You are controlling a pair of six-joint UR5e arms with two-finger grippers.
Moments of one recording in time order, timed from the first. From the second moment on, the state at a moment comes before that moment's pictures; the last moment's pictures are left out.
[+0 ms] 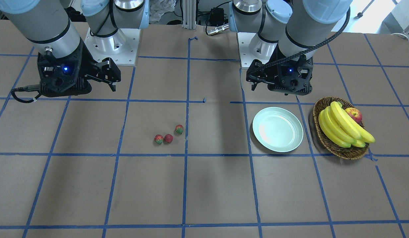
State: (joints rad) left arm -1.60 -1.63 -1.56 -1.65 1.57 0.11; right arm 1.59 -1.46 1.44 -1.43 -1.56 -0.12
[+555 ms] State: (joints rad) left arm -1.59 -1.63 -1.56 -1.63 1.57 0.11; right arm 1.59 -1.46 1.44 -1.43 -1.55 -0.12
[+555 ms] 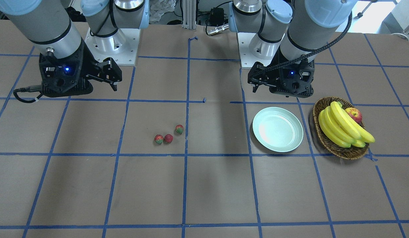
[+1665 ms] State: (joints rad) left arm -1.59 -1.63 -1.57 -1.63 1.57 0.10; right arm 1.59 -1.45 1.44 -1.43 -1.55 -0.11
